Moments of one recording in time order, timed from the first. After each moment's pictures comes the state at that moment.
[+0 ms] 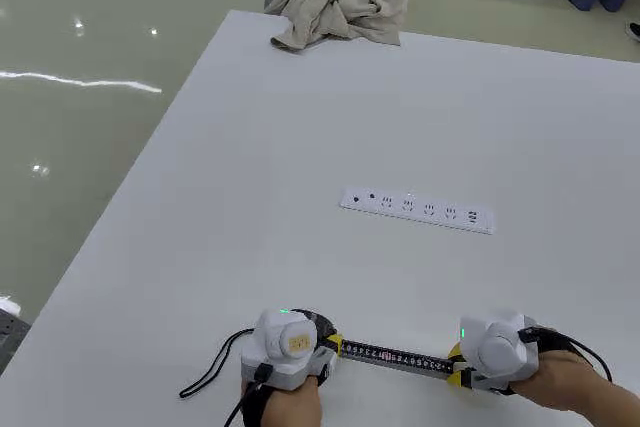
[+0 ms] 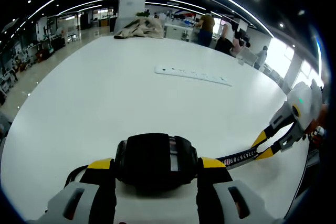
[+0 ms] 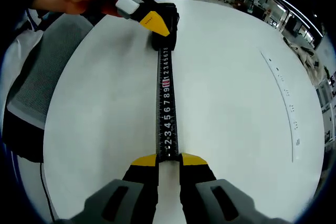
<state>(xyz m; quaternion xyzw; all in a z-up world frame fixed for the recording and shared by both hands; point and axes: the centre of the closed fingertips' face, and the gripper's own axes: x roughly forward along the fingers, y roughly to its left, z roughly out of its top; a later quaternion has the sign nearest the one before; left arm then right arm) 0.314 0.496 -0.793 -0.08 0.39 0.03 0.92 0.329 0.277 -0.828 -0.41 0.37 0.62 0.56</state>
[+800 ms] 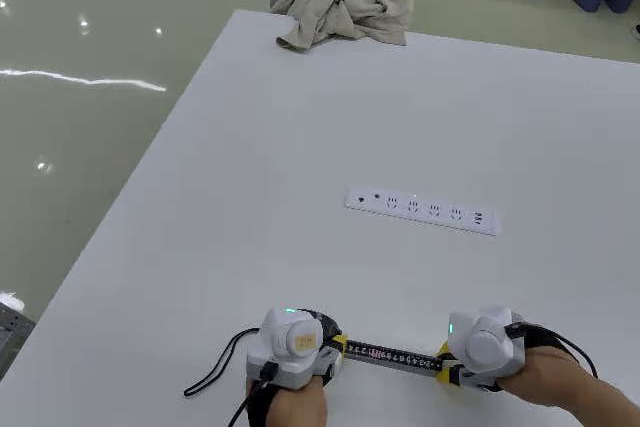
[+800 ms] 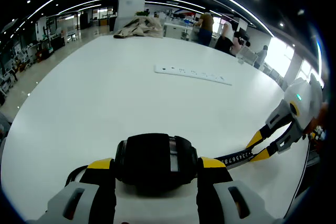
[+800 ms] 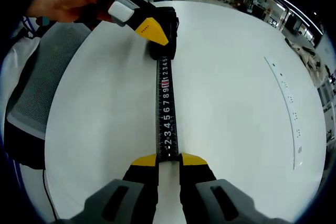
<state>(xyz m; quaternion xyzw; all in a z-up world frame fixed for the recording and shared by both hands) 0.314 0.496 -0.794 -0.08 0.39 0.03 0.92 0.326 0.301 -0.827 -0.40 0.37 0.63 0.56</state>
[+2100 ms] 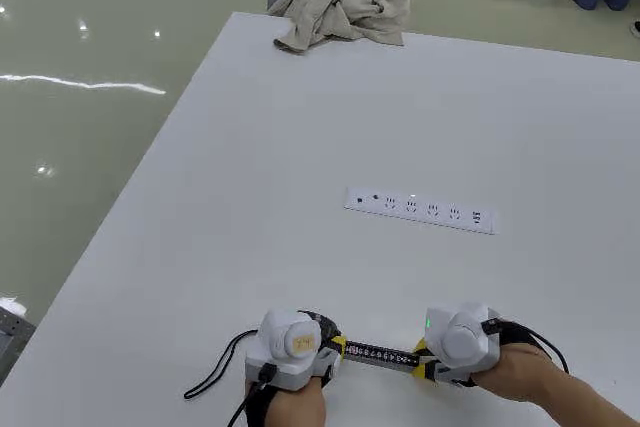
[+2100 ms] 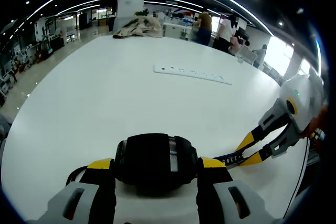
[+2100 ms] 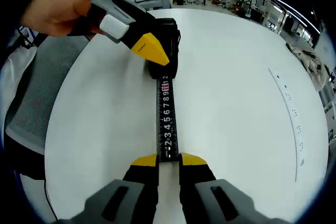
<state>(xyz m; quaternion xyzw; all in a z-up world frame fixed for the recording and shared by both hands) 0.314 0.495 -0.795 -0.08 0.39 0.02 0.92 0.320 0.338 -0.827 -0.37 0.36 0.64 0.57</state>
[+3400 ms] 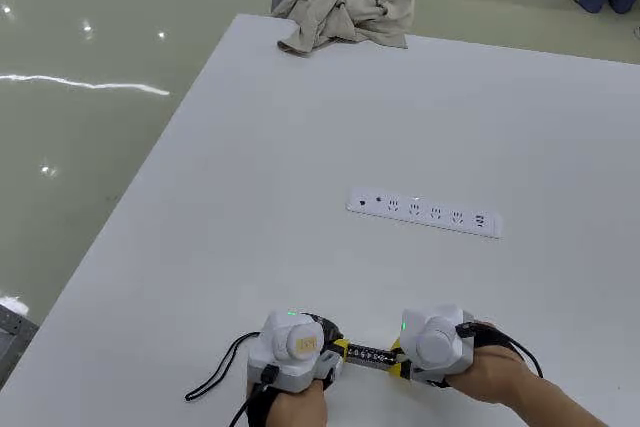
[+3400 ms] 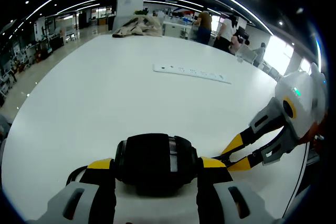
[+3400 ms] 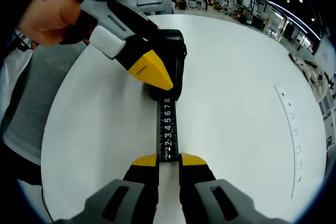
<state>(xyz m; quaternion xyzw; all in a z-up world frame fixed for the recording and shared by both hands) 0.314 0.495 -0.795 -0.08 0.40 0.02 0.92 0.316 0.376 -0.827 -0.37 0.33 0.65 0.58</state>
